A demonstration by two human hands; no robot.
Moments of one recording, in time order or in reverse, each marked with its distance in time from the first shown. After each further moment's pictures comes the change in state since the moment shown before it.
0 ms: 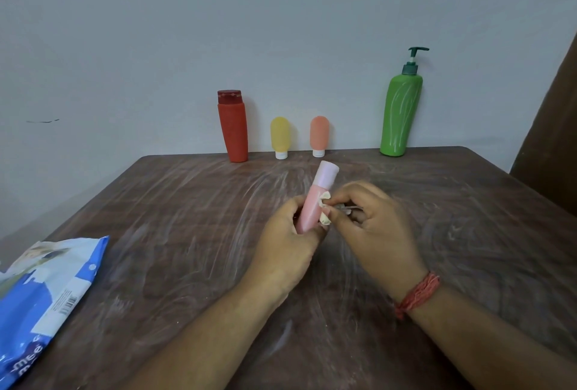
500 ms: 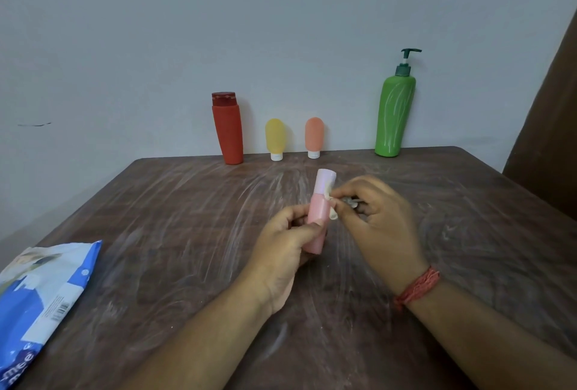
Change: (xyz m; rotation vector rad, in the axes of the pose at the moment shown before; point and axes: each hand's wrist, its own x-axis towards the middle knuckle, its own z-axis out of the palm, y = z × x) left_hand -0.002 0.002 0.004 -0.388 -0.054 -0.205; right_hand 0.004 0.006 -0.010 -0.061 0.058 -0.011
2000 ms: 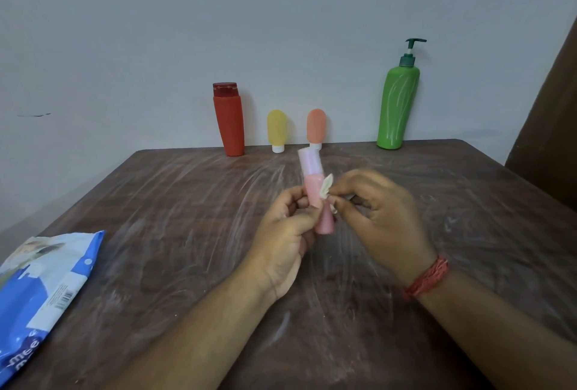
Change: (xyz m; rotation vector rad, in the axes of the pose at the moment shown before) left_hand 0.001 0.001 0.001 -0.234 -0.096 0.083; right_hand 0.001 -0.005 -0.008 -0.008 -0.104 -0.145
